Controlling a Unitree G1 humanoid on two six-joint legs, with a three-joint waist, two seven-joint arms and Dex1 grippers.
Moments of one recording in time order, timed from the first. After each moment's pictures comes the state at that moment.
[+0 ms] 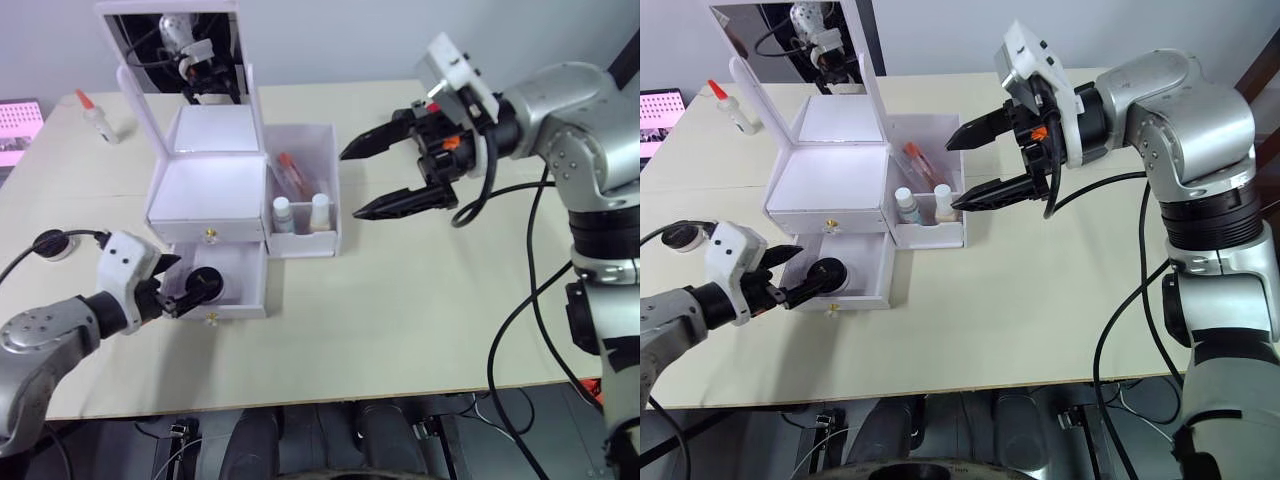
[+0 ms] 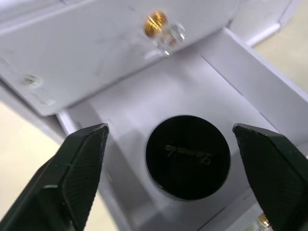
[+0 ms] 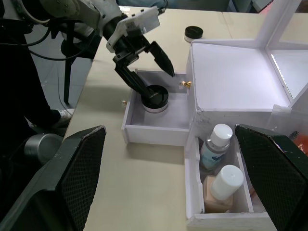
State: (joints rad) left arm 0.10 0.82 0.41 -0.57 -0.66 0.82 -0.59; right arm -1.17 -0.76 0.22 0.03 0.52 0.77 1.44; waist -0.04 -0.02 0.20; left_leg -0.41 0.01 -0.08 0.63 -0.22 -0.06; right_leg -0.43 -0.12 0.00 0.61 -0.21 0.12
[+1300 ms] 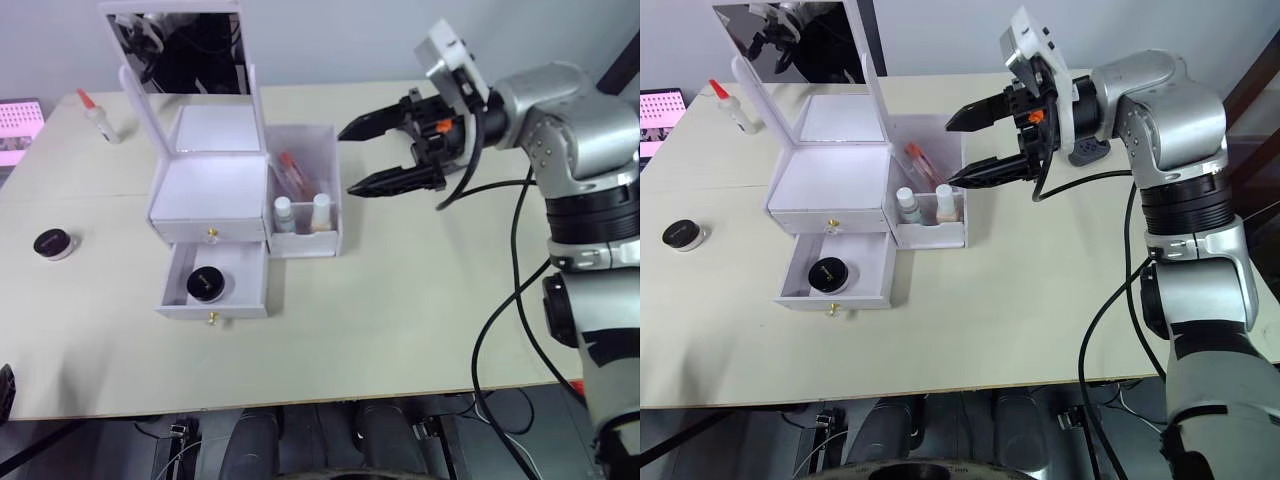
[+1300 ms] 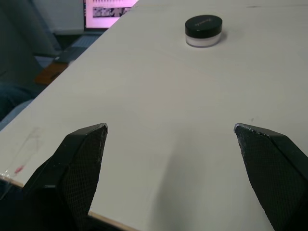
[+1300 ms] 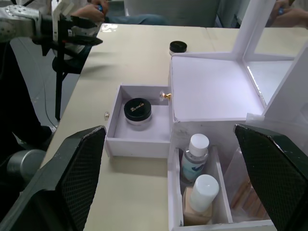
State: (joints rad) left arm 0.59 0.29 1.00 -0.25 -0.51 0.19 -0.49; right arm -1.21 -0.66 0.18 0.22 0.44 0.69 1.47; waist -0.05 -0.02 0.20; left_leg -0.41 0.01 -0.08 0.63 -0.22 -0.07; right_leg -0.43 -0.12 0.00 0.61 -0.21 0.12
